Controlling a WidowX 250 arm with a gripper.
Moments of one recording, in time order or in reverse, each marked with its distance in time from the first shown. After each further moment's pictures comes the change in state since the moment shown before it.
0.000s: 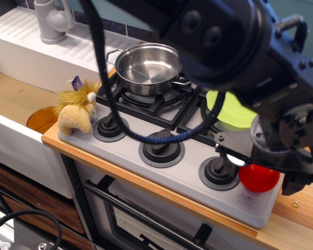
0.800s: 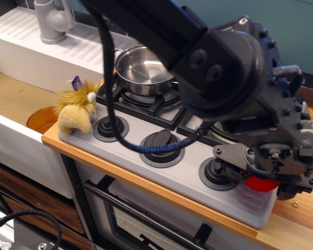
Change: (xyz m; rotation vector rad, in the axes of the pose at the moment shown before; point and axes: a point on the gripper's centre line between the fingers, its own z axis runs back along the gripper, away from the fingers) arm -0.004 0.003 -0.021 -0.014 -0.064 0.003
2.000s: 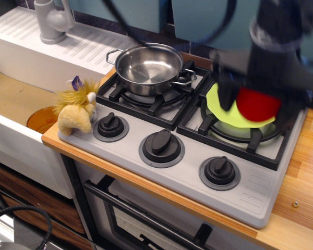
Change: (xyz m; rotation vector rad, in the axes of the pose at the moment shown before) arm 0.069 0.031 0.072 0.054 0.173 -0.056
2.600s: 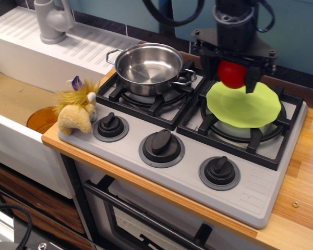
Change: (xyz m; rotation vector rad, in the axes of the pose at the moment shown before) arm 0.063 0.044 -0.061 -0.064 -0.058 -0.069
